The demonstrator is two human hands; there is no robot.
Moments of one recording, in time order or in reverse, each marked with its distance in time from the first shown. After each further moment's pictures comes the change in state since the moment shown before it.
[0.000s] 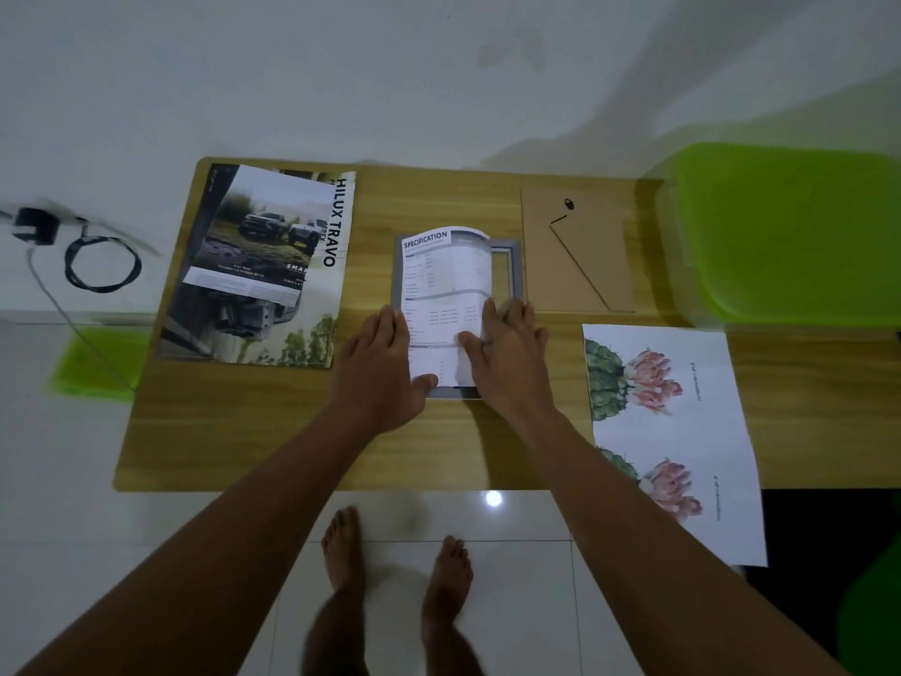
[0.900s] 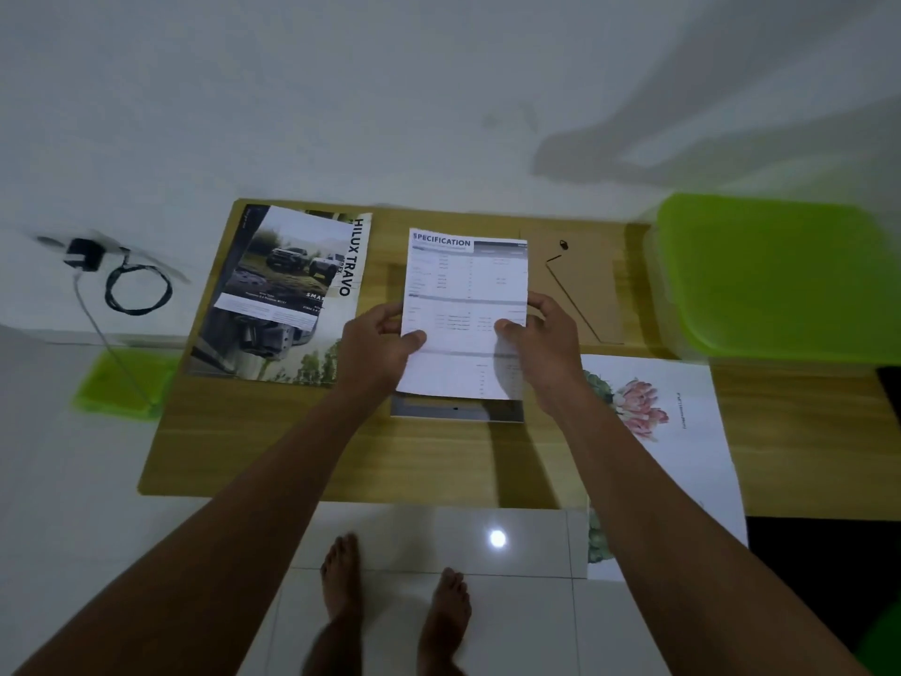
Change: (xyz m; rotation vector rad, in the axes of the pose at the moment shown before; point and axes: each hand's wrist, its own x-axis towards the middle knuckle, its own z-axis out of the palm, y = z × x) left_hand 0.003 0.014 -0.065 -1.075 0.243 -0.276; right_hand 0.005 -0.017 -0.078 0.992 0.066 0.317
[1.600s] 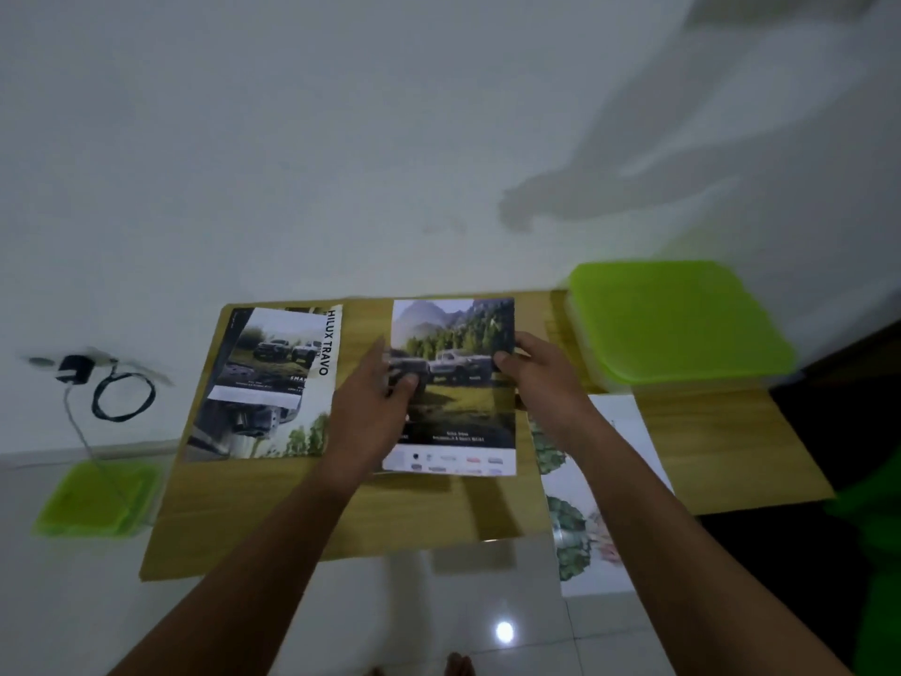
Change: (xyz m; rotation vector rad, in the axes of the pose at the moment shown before) left_hand -0.068 0.083 -0.012 0.243 -0.037 0.174; right_hand -0.087 -0.079 -0.056 -0.122 -0.094 -0.150
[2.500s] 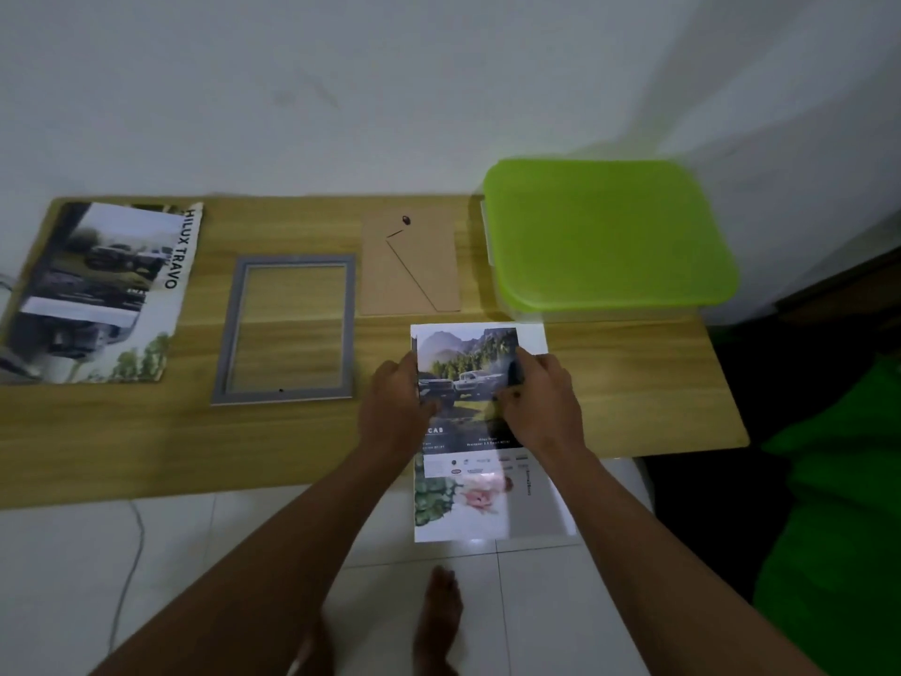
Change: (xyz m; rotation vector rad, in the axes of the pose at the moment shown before) left_hand -0.032 0.002 0.250 0.293 -0.114 0.038; right_hand 0.024 0.202 -0.160 -0.856 0.112 0.020
